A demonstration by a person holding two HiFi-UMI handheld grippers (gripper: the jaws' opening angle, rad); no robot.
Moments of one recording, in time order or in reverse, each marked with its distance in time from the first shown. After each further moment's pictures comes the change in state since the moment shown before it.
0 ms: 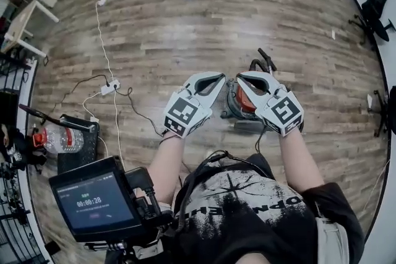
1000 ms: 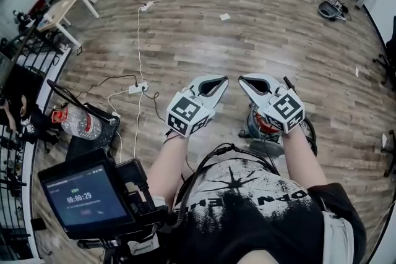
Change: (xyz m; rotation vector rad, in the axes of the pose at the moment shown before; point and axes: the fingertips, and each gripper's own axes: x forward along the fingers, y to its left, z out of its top) left arm -0.067 0.032 0.027 0.026 -0.004 0.188; right arm 0.046 0.034 0.048 -0.059 -0.099 0.185
